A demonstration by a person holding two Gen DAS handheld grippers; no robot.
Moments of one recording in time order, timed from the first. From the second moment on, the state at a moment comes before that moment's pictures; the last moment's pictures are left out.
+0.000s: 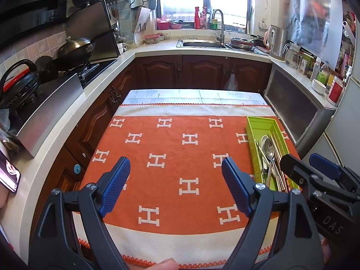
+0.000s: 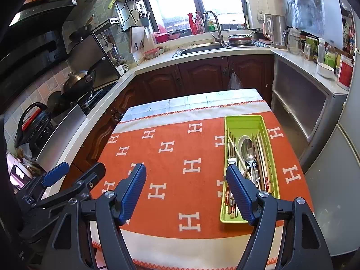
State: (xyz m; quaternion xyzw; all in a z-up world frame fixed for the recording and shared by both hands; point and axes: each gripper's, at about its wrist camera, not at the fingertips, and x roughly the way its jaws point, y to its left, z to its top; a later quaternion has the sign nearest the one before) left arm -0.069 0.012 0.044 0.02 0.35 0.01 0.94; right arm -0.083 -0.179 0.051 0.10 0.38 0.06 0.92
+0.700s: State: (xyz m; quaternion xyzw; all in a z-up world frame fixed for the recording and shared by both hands) left arm -0.066 0.018 0.039 0.01 0.36 0.02 0.93; right arm -0.080 -0.179 0.048 0.10 0.38 0.06 0.92
